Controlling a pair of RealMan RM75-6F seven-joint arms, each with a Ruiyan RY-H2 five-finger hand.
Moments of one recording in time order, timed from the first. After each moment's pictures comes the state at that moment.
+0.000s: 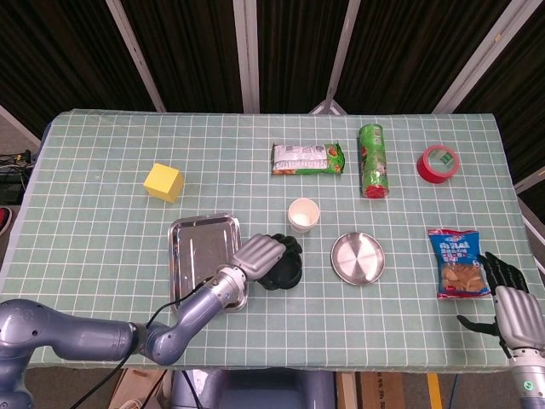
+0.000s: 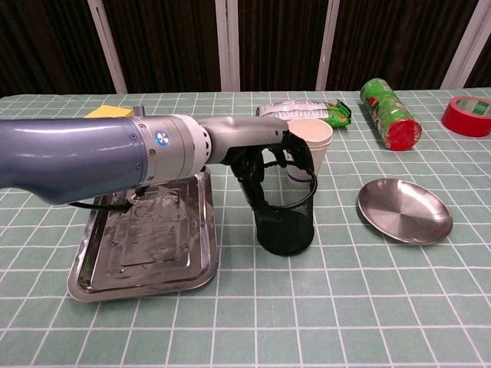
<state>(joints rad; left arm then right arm) -1.11 -1.67 -0.22 -1.63 0.72 0.84 0.49 0.10 -1.04 0.04 -1.75 -1.30 1.34 0.04</state>
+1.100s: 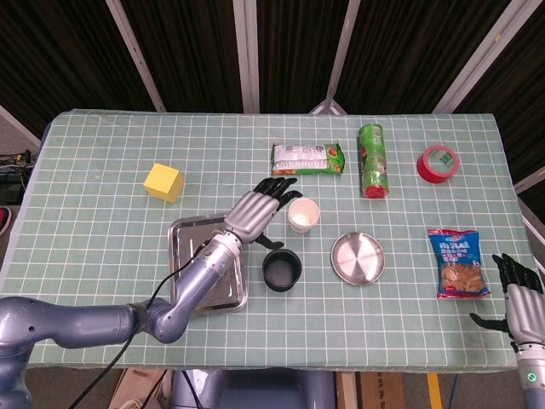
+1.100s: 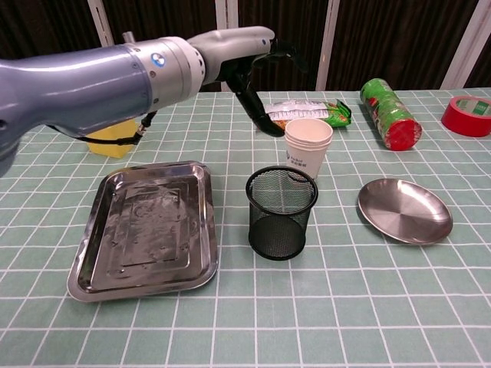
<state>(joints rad) -1.13 -1.66 -0.33 -1.47 0.86 0.91 0.32 0.11 -1.07 0.08 -1.70 -1.16 1.28 -0.05</state>
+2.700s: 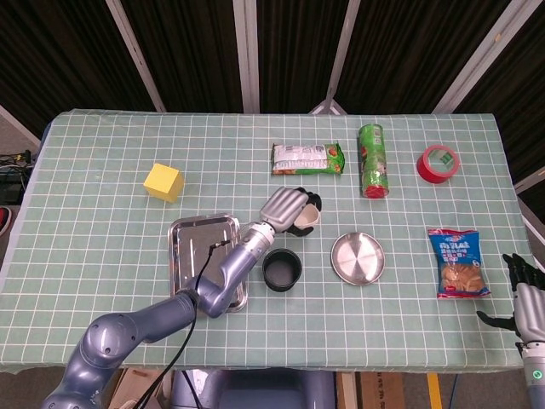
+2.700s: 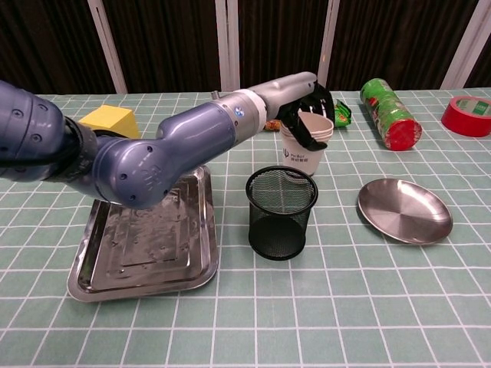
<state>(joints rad) -1.30 -2.06 -0.38 -0.71 1.16 0.74 -0.12 0.10 -1.07 0.11 -1.68 -1.13 1.27 -0.03</state>
